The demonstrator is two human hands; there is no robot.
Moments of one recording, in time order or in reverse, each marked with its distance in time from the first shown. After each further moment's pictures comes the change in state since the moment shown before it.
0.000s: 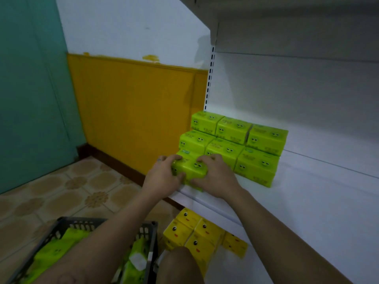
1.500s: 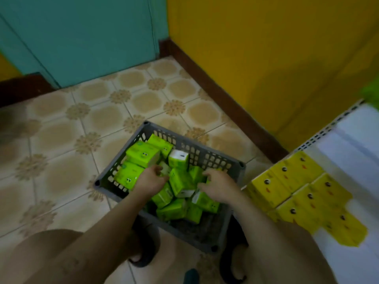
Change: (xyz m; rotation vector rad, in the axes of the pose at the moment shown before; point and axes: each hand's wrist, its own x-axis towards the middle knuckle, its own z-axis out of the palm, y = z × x) left_hand -0.137 -0.376 0.034 -0.178 -0.178 -1.100; right_hand 0.038 -0.138 0.326 0.117 -0.940 0.034
